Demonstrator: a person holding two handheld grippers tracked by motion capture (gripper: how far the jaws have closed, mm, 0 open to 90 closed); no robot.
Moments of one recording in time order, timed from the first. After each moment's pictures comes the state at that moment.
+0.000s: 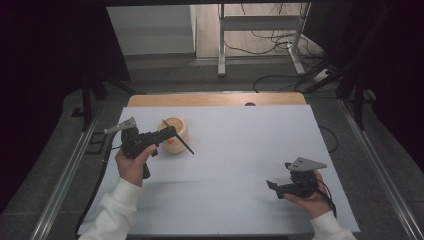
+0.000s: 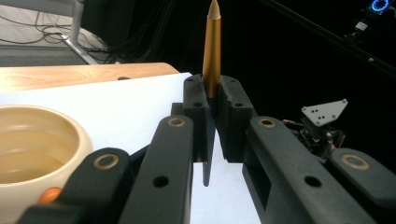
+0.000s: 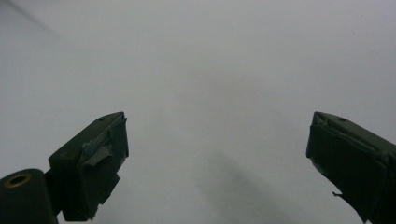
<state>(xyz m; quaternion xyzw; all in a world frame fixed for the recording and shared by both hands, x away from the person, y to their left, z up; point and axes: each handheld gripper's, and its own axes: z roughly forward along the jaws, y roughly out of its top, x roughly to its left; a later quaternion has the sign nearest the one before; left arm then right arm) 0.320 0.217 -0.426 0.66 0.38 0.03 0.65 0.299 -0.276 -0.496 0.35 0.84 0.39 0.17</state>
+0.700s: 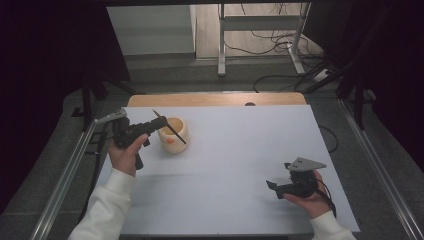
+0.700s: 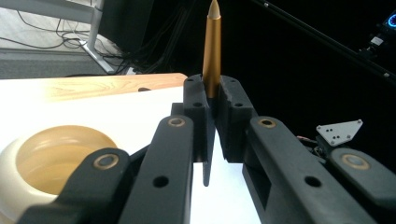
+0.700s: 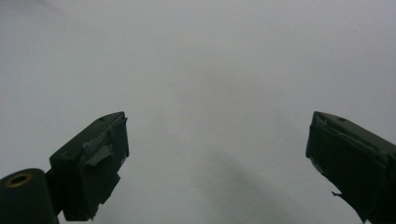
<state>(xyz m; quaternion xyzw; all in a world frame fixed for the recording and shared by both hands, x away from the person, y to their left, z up) 0.337 0.239 -0.415 0.64 0.40 0.04 0.65 0.299 -0.275 -0.496 0.35 0.84 0.39 0.17</state>
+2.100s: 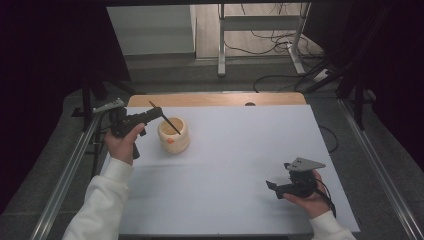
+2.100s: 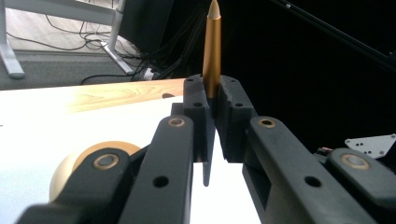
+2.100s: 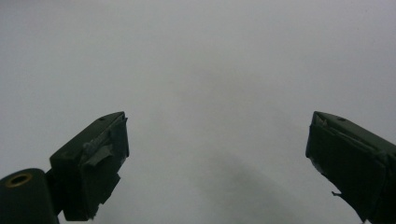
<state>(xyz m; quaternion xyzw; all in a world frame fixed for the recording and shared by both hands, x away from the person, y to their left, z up) 0.362 0.253 -0.408 0.64 0.43 0.07 0.63 0.300 -0.275 -0.498 0.35 0.84 0.39 0.17</state>
